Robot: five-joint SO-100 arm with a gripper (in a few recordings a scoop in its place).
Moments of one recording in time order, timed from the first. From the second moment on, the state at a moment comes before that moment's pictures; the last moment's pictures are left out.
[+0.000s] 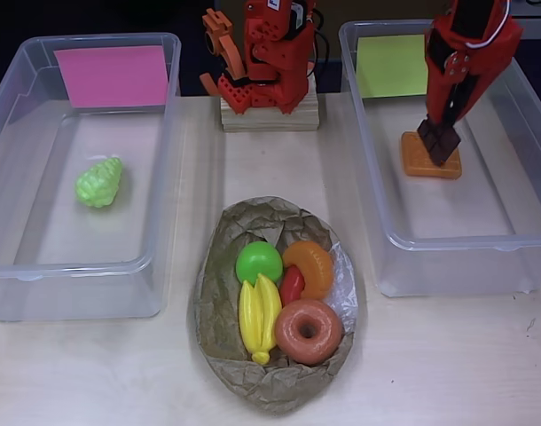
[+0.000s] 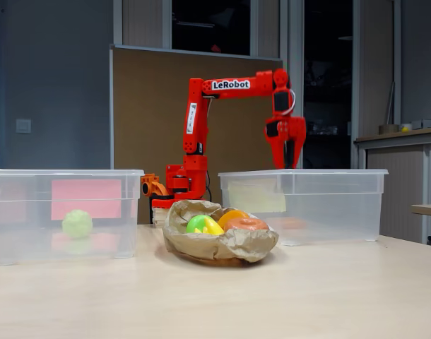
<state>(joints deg) -60.6 86.7 91.2 85.0 132.5</state>
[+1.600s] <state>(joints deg) -43.5 73.3 49.0 103.8 76.8</state>
